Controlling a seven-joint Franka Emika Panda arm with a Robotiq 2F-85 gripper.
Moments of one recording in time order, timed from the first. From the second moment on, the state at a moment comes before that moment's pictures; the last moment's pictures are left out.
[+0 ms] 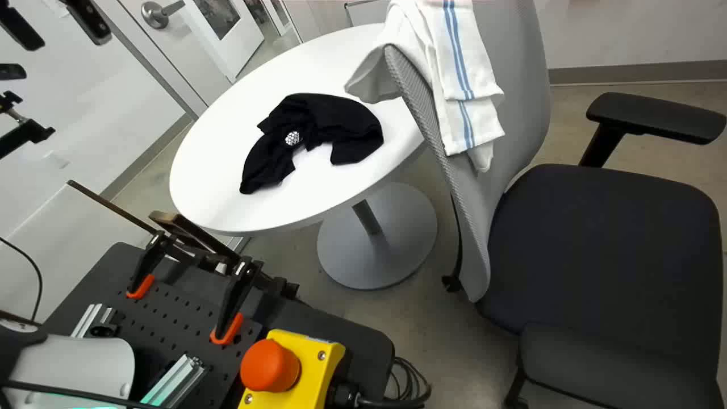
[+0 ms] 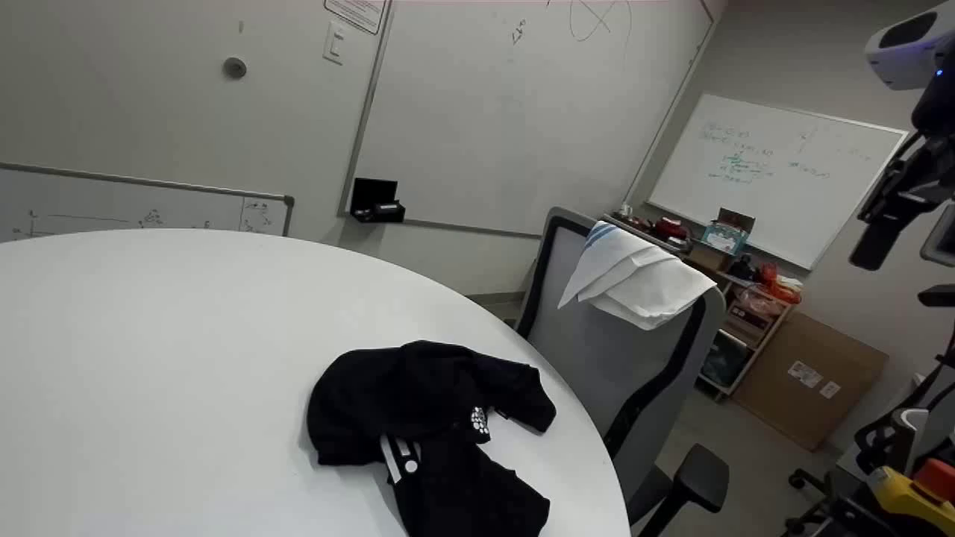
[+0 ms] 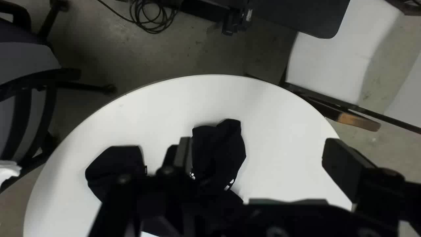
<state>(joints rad) 0.11 -0.63 -0.12 -2.72 0.11 2.02 -0.30</state>
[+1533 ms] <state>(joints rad) 0.05 -0.54 -0.17 -2.75 0.33 2.45 -0.18</state>
